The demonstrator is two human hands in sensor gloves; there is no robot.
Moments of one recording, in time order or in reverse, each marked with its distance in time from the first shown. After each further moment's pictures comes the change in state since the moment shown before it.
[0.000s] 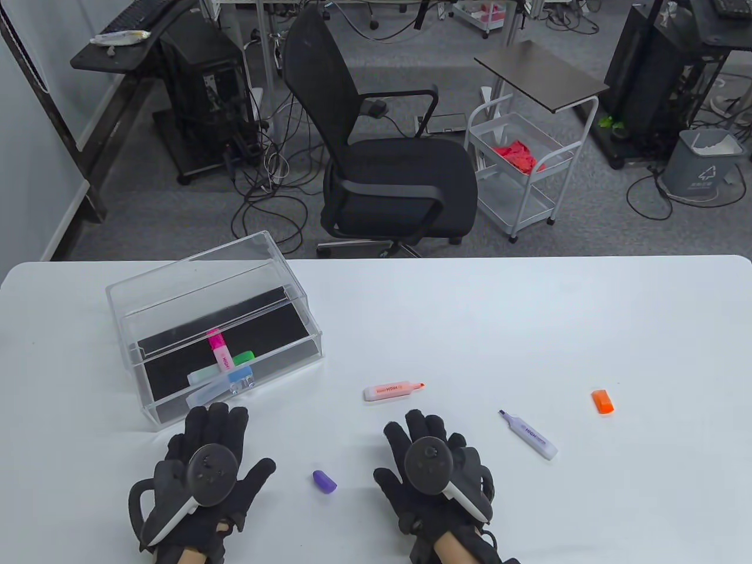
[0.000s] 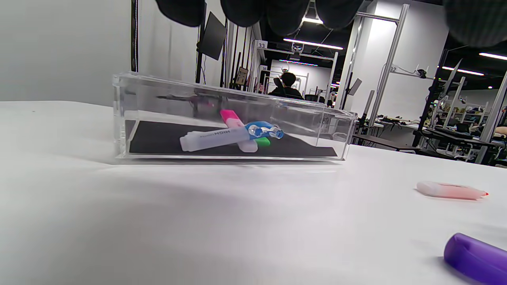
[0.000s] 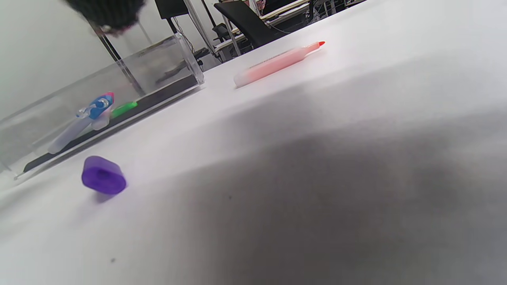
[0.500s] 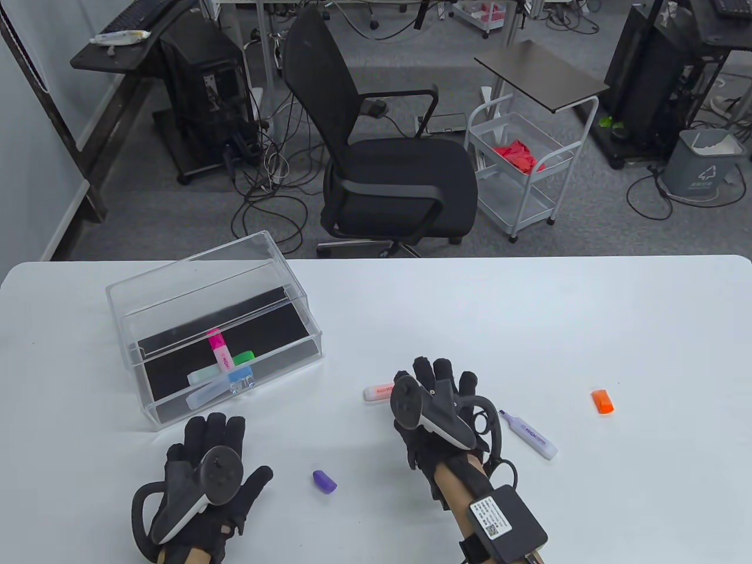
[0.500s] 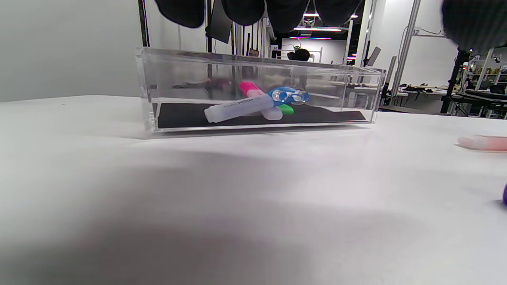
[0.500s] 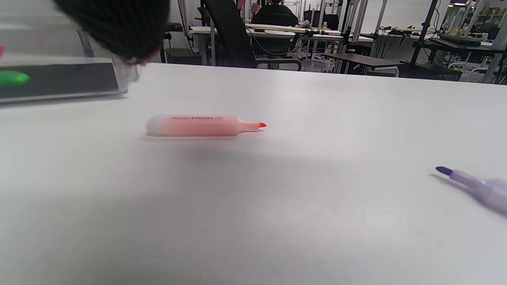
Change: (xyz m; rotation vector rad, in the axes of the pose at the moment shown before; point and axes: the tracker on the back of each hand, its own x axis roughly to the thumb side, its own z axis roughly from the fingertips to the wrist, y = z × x) left_hand -0.005 -0.022 -0.010 -0.078 0.070 -0.092; right_hand 0.020 -0.048 -0.077 0.024 0.093 0.482
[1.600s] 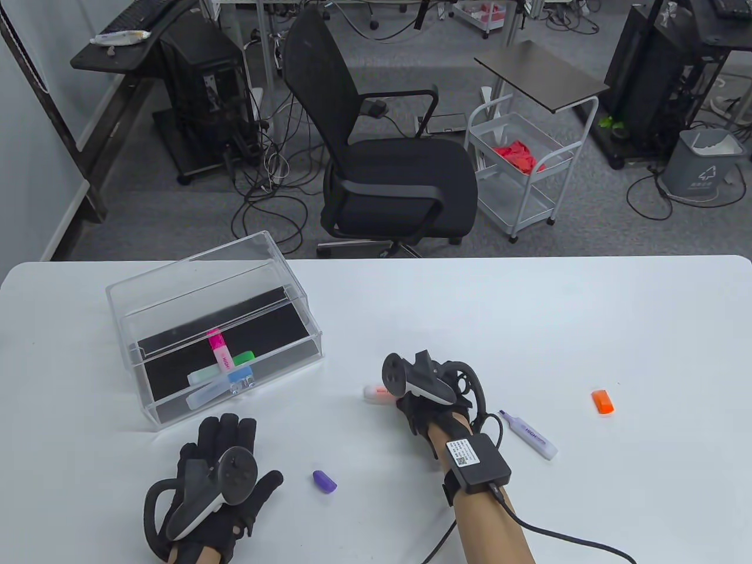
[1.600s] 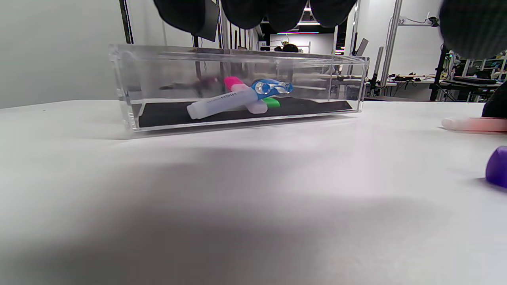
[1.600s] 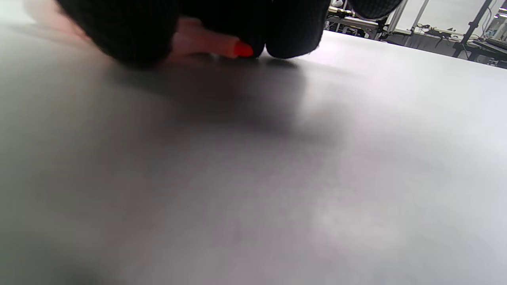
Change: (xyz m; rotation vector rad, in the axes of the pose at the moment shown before) left_hand 0.017 -0.005 -0.003 -0.008 -0.039 -0.053; right_hand -0.003 0.058 -0.081 0.037 -0.103 0.103
